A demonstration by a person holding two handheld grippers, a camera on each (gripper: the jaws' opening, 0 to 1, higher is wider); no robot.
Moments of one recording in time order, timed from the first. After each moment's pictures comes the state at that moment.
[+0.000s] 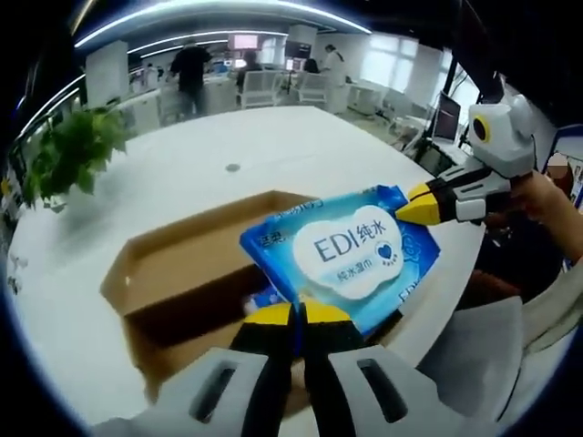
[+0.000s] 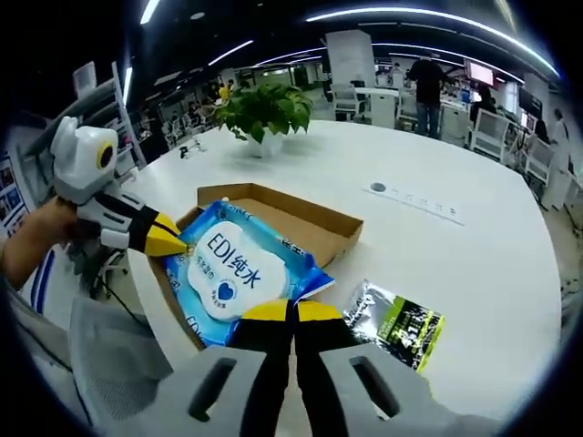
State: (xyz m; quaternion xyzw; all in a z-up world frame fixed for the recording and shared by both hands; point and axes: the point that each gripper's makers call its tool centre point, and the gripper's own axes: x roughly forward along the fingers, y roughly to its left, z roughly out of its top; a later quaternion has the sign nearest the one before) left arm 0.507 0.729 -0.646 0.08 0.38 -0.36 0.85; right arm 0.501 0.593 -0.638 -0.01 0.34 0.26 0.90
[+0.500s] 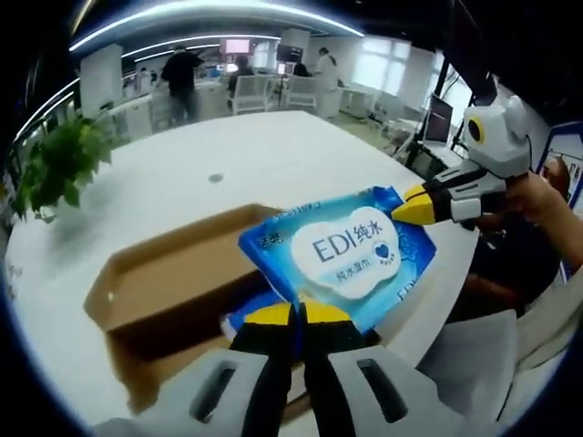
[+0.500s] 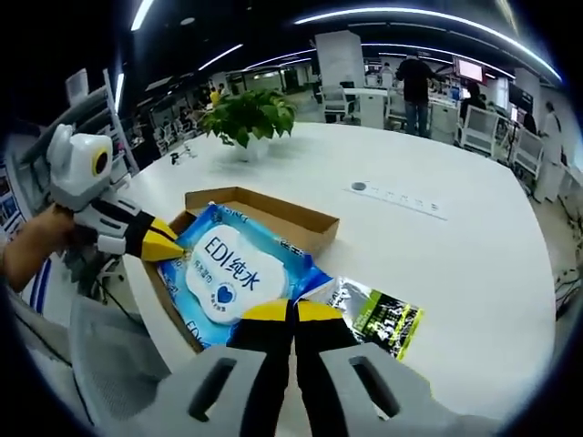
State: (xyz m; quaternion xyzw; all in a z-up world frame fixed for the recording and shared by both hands) left arm 0.504 0.688 -0.639 0.07 0.37 -0.38 0.85; right arm 0.499 0.552 -0.632 0.00 0.34 0.24 0.91
